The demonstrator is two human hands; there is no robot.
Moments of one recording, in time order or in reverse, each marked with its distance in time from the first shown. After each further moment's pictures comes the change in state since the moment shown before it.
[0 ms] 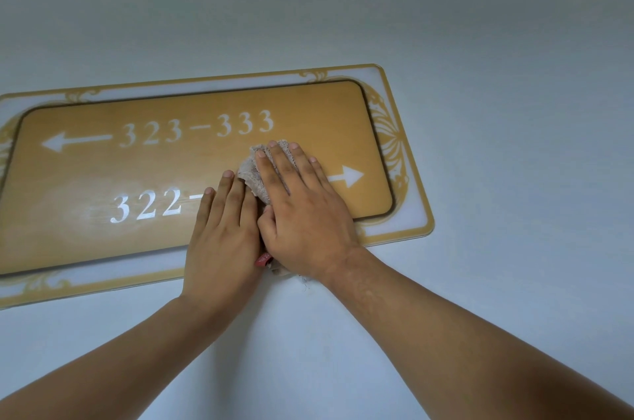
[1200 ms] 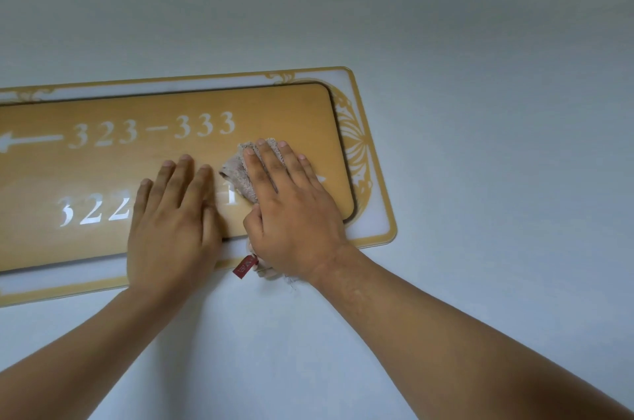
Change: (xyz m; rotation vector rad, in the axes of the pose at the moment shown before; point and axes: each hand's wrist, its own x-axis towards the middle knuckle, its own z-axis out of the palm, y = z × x) left_hand 0.024 0.004 0.010 -0.062 0.206 -0.177; right_hand -0.007 0.040 -0.011 0.014 0.033 -0.024
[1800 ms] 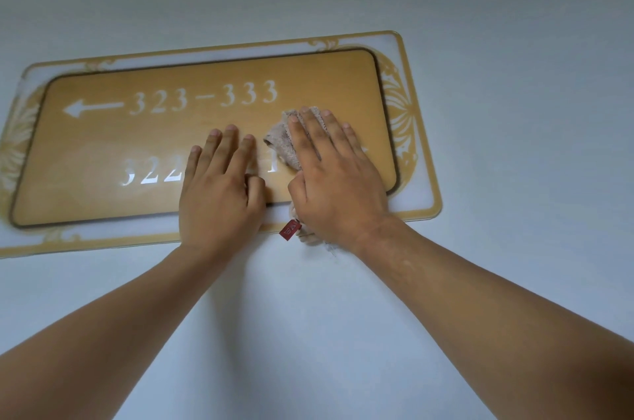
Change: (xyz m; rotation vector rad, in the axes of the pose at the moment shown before) left_hand -0.001 0.000 0.004 0.010 0.041 -0.028; right_hand -0.001 0.003 -0.002 -0.064 -0.024 -0.005
